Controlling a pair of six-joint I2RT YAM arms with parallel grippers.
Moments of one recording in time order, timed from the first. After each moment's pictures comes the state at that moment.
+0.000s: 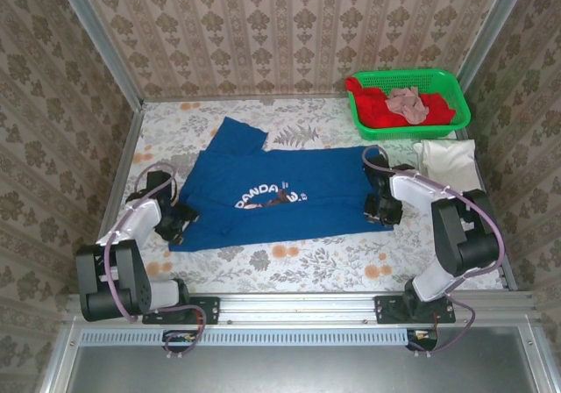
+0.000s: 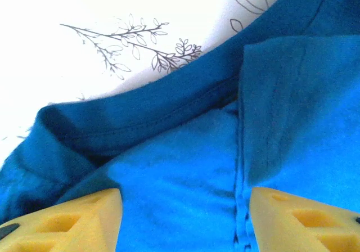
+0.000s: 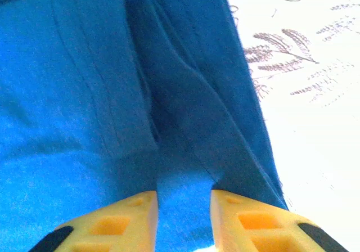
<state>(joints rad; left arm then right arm) 0.06 1.30 0.69 -0.77 0.12 -0.88 0.23 1.59 0.89 -0.85 0.09 0.65</state>
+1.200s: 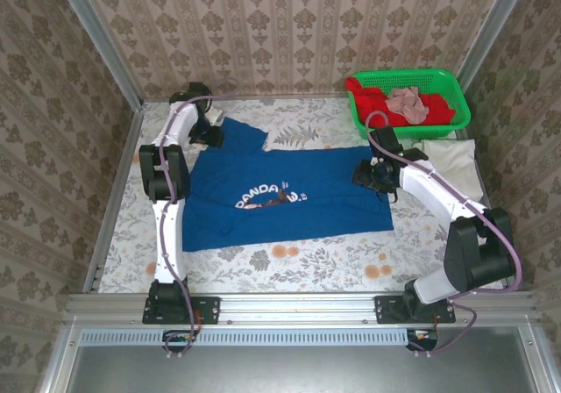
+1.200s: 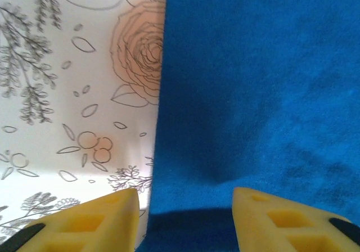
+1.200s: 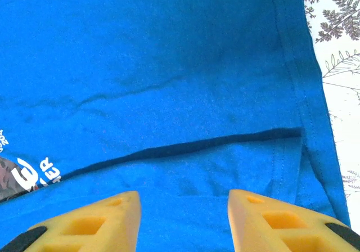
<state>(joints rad) -0.11 2.50 2.28 -1.14 0.04 0.22 0.23 1.49 1.07 -0.71 -0.02 0.55</state>
